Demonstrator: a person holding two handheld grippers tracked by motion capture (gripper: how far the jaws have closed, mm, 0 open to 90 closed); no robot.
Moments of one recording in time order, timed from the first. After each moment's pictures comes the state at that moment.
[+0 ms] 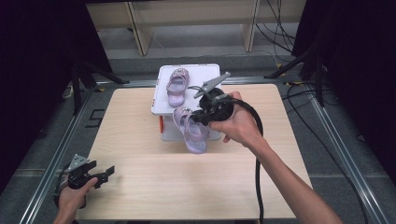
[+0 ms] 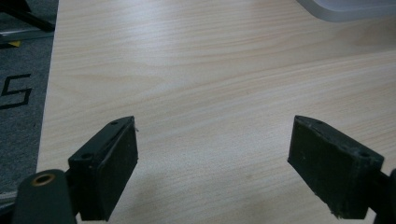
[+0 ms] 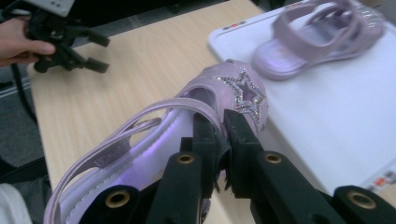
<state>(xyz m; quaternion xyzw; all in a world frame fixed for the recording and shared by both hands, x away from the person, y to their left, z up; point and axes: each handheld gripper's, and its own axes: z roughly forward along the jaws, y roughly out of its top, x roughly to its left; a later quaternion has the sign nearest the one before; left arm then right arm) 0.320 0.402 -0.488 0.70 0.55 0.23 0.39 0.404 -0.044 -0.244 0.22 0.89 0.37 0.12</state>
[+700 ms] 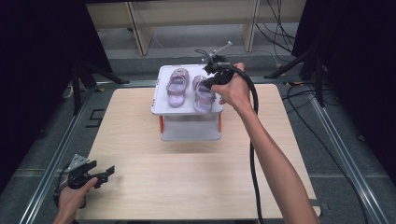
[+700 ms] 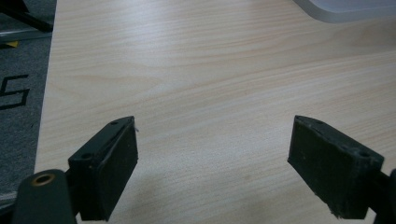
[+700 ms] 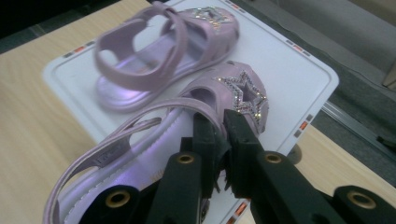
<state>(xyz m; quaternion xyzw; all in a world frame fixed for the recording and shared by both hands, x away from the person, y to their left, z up) 0.320 0.402 -0.488 0.70 0.55 0.23 0.39 0.509 -0.050 -0.242 0.35 0.86 0.33 0.20</state>
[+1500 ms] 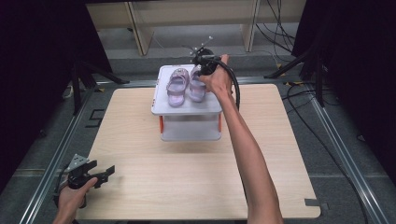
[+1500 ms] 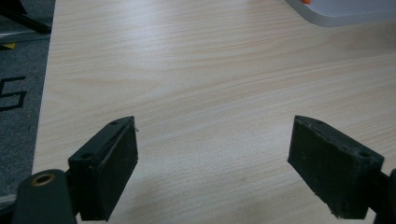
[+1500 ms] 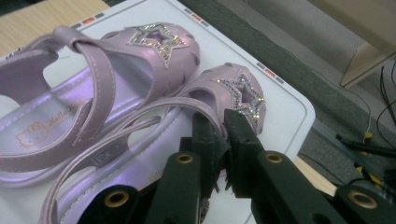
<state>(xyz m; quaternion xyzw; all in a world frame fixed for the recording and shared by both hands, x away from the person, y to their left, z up) 0.320 0.401 -0.488 0.69 0.55 0.23 0.41 0.569 -0.013 -0.263 0.36 0.85 0.29 0.25</state>
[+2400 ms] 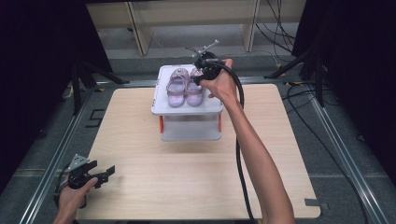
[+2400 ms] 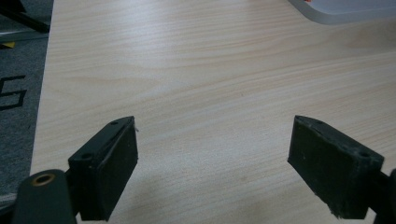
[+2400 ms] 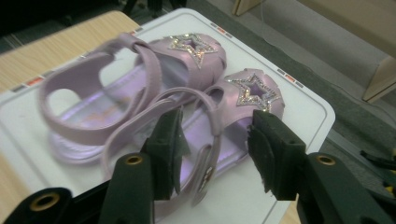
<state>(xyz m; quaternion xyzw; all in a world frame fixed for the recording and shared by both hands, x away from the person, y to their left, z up) 0.320 0.401 -0.487 0.70 0.55 0.23 0.40 0.542 -0.025 -0.257 0.35 0.84 0.34 0.23</state>
